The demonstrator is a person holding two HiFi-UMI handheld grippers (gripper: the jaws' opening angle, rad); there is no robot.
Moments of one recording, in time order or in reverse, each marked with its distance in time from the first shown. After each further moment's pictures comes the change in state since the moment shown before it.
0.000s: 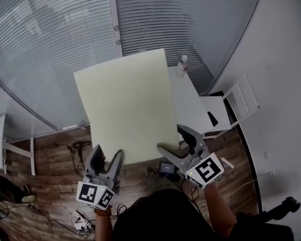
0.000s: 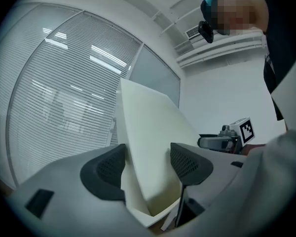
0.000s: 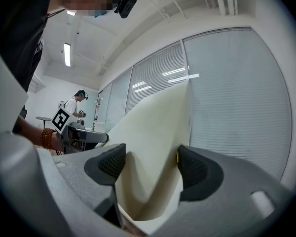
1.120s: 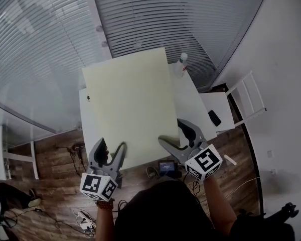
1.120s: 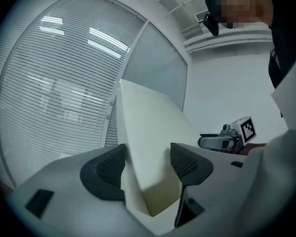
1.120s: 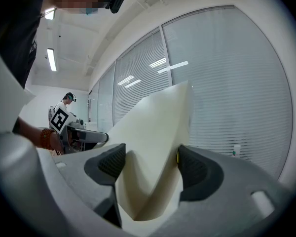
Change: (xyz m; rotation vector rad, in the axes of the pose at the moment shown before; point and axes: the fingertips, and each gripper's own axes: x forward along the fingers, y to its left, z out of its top) left arm 0.156 0.033 -0.044 -0.024 0.141 -0.002; right arm 0.062 -0.138 -0.071 0.141 0.076 -0.025
